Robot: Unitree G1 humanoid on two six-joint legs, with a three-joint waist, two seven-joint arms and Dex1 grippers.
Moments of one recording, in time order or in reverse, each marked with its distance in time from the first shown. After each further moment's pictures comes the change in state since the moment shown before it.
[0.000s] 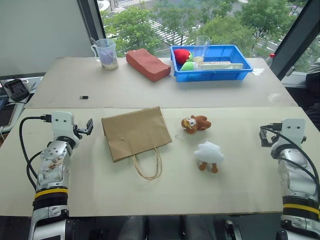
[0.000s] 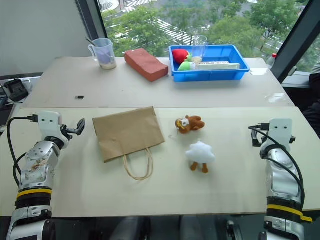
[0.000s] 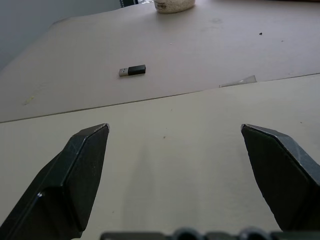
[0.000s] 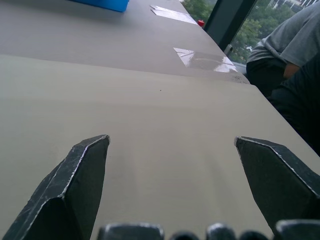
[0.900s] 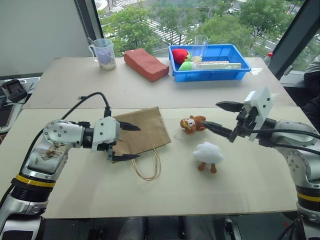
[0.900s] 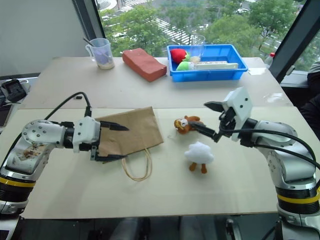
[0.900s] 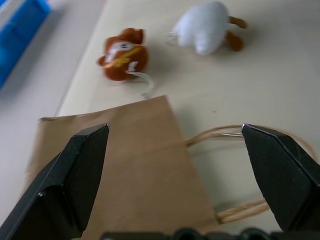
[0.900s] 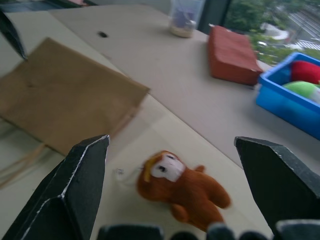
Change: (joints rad) left arm -0.078 0.340 -0.421 -0.400 -0.157 -0.129 -1.013; right arm -0.123 -0.226 0.242 -0.548 0.446 0.297 0.723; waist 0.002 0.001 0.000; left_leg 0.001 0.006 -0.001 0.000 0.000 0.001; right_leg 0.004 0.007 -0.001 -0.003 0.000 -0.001
